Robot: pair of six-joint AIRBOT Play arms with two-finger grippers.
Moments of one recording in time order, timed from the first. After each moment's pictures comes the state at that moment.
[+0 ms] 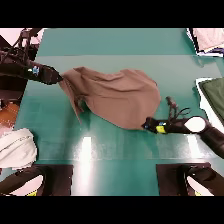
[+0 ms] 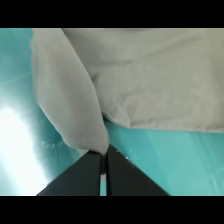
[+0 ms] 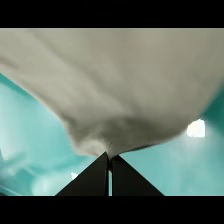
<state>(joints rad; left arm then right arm) -0.10 -1.14 1.43 1.16 -1.28 -1.31 0.27 -0.84 0.49 -0.87 0.80 1.77</state>
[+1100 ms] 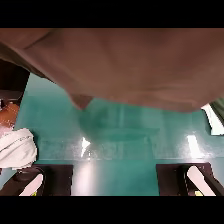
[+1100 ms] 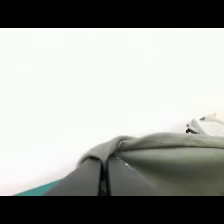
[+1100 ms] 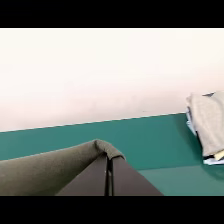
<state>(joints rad) -0.01 -0.84 2.10 1.11 -1.08 -1.34 -0.69 -0.91 2.07 -0.86 1.35 1.50</state>
